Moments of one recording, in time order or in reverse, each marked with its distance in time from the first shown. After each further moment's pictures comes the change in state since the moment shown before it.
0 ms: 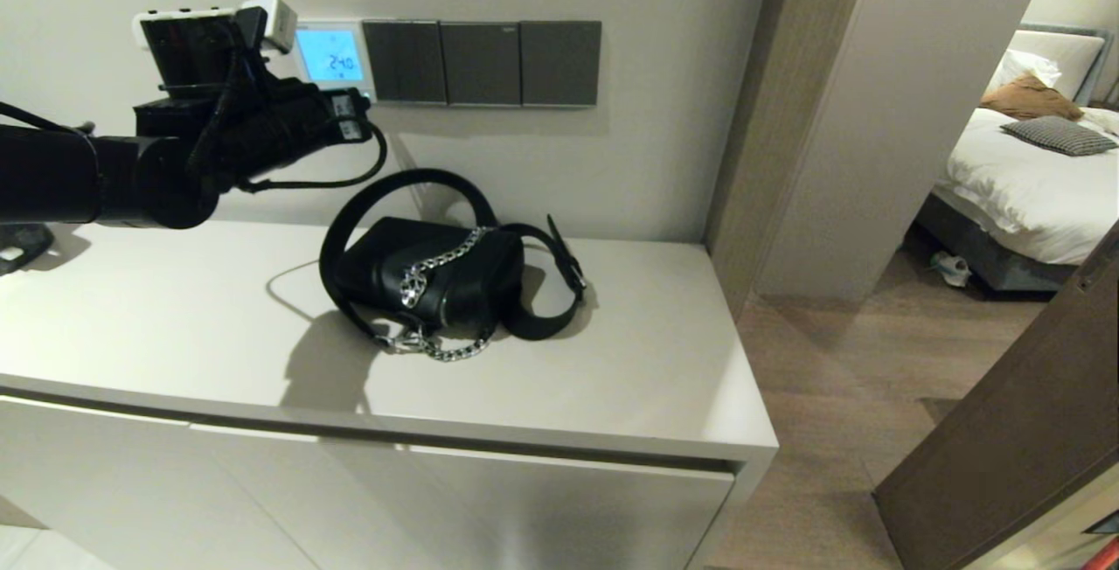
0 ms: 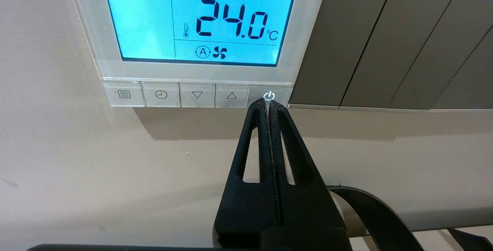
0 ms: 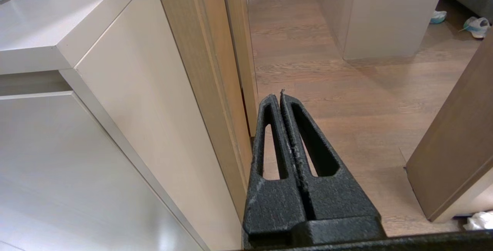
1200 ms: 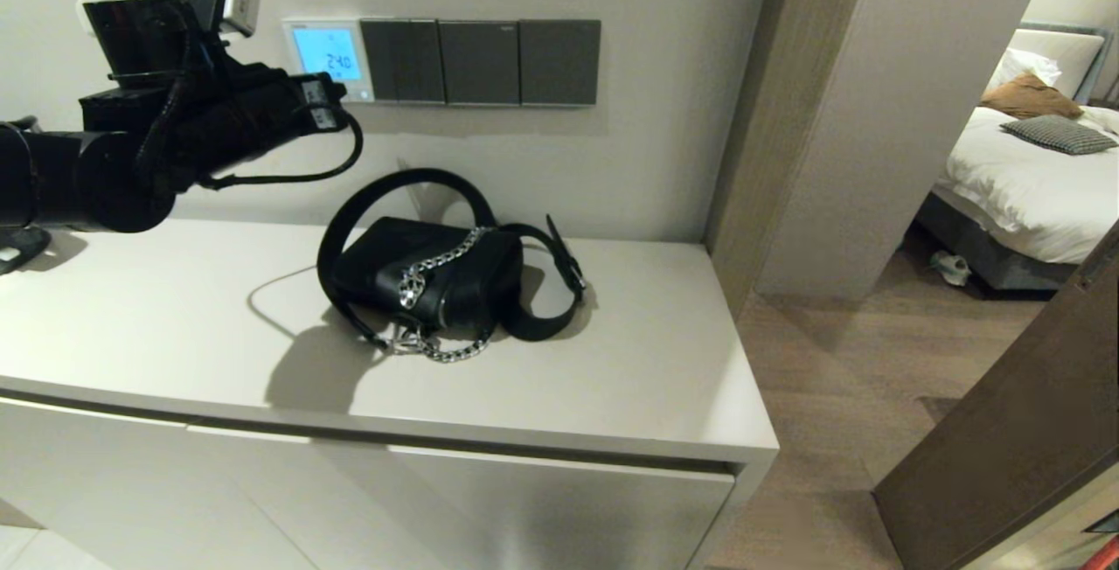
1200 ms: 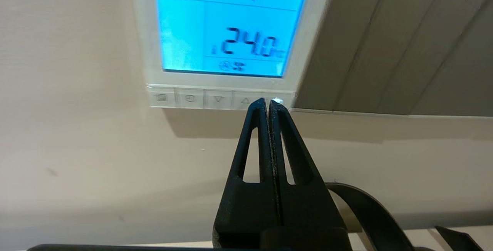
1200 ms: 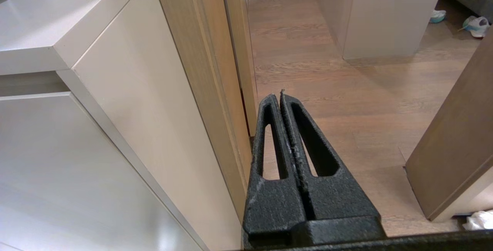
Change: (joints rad) left arm 0.026 -0.097 0.092 -0.029 0.001 -0.013; right arm 0.000 0.000 0.000 0.000 0.000 0.000
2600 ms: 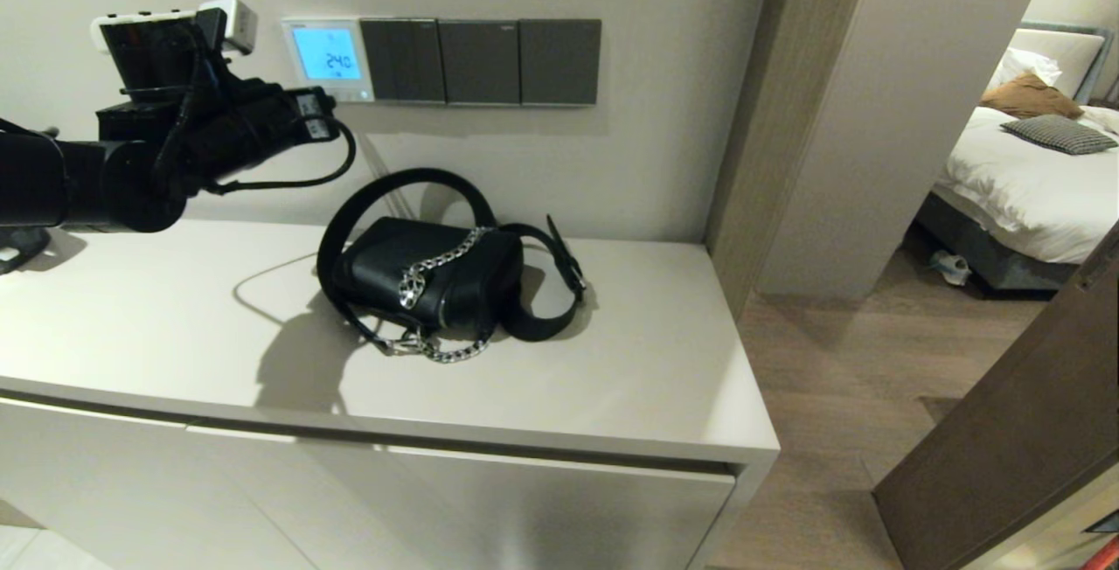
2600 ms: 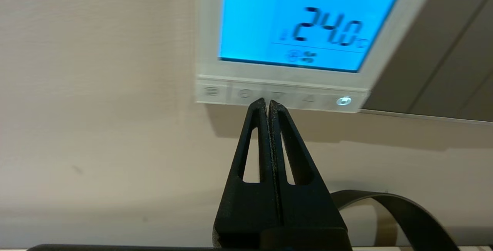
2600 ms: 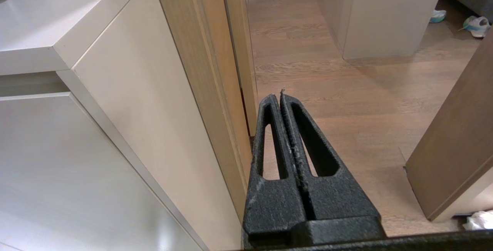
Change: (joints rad) left arm 0.037 0.070 -0.048 0.002 0.000 0.001; right arm 0.000 0.000 0.000 0.000 0.000 0.000
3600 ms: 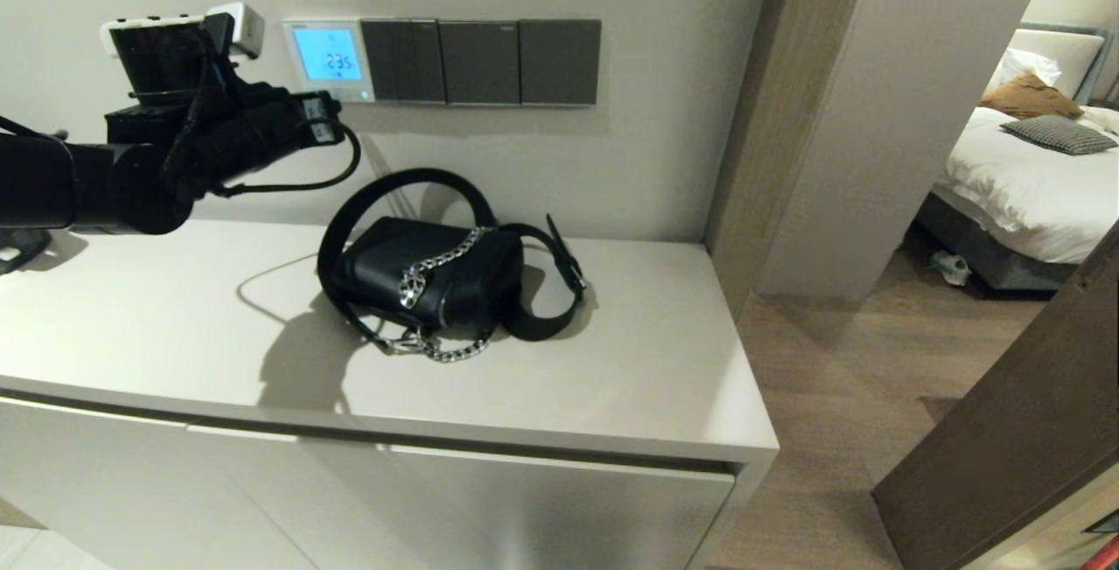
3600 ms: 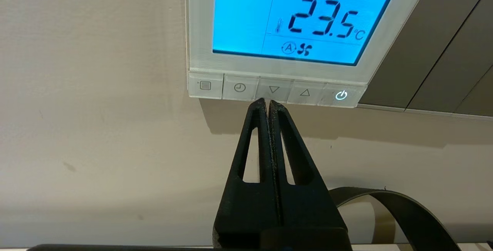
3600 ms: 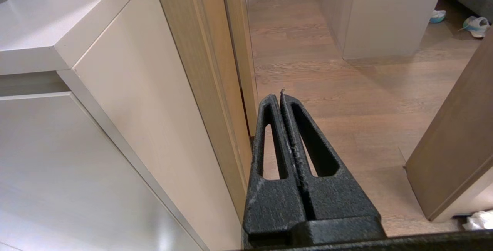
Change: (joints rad) left arm 0.000 0.007 0.001 -0.002 0.000 -0.002; right arm 0.000 0.000 0.000 0.000 0.000 0.000
